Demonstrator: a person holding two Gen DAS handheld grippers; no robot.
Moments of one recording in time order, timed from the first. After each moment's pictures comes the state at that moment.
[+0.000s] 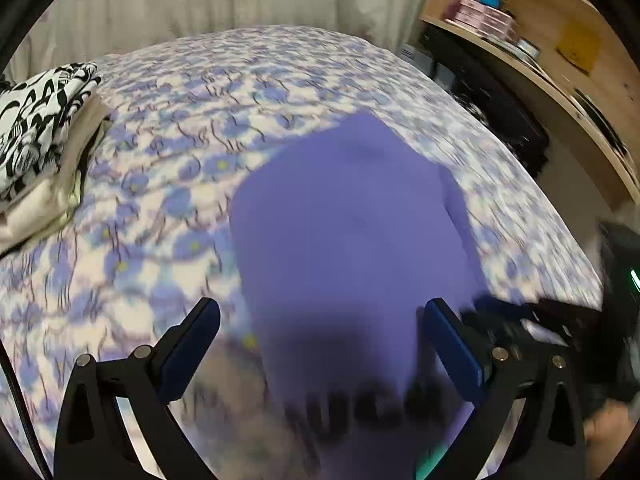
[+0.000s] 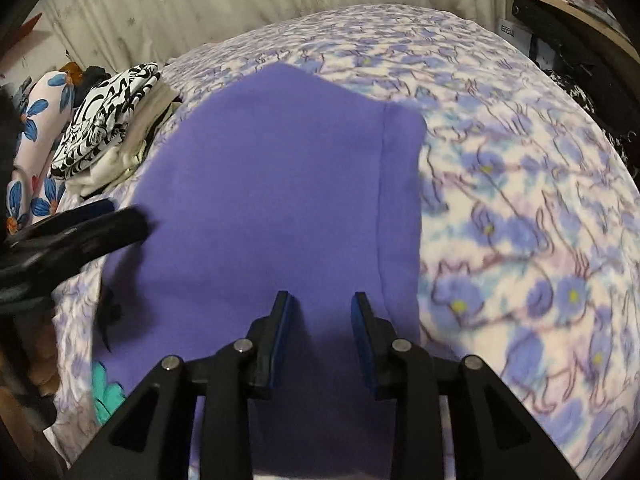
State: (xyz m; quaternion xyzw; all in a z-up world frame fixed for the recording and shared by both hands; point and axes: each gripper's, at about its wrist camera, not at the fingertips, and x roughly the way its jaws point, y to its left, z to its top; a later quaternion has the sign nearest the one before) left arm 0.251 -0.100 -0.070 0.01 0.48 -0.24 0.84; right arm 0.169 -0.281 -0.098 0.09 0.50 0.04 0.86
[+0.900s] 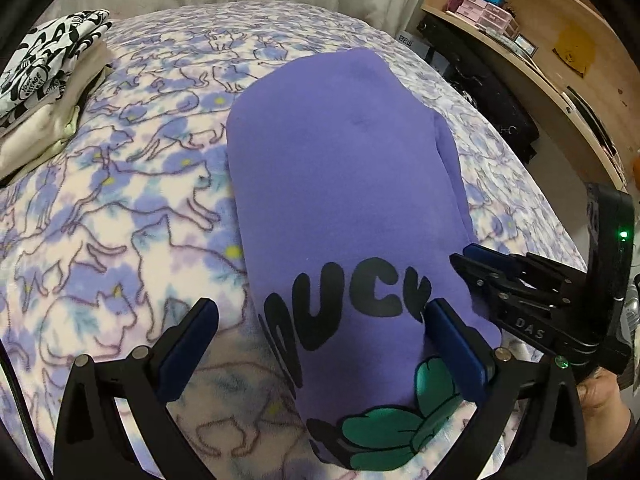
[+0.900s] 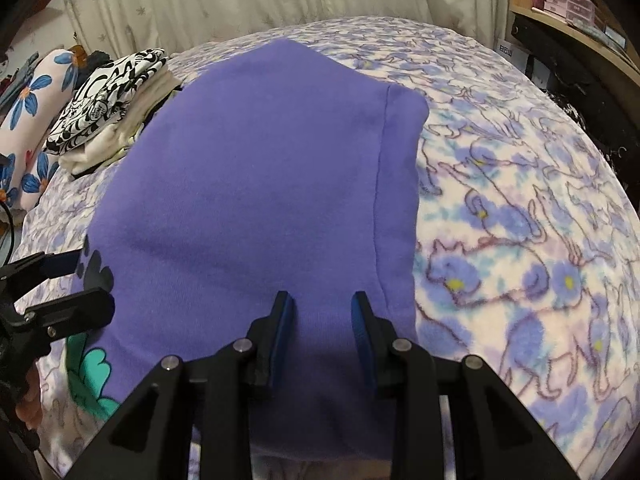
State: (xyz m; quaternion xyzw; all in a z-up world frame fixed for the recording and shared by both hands) left arm 0.213 -0.083 -0.103 -0.02 0.51 -0.25 0.82; right arm 0.149 -0.270 -0.108 0.03 0.49 0.03 0.87
